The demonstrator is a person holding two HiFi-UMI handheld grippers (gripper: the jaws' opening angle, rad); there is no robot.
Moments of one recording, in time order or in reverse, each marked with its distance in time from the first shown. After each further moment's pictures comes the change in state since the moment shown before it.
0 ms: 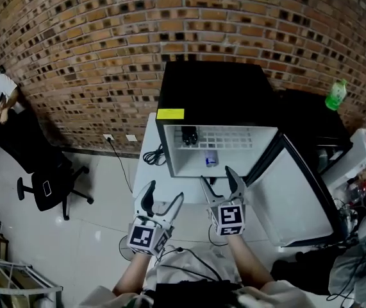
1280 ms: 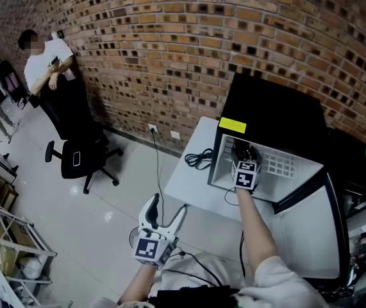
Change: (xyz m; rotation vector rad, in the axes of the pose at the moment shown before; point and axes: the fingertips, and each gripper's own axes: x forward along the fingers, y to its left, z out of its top) left arm -0.092 0.069 0.017 -0.044 -0.070 0.350; right arm 0.218 -0.013 -0.060 -0.002 0.218 -0.032
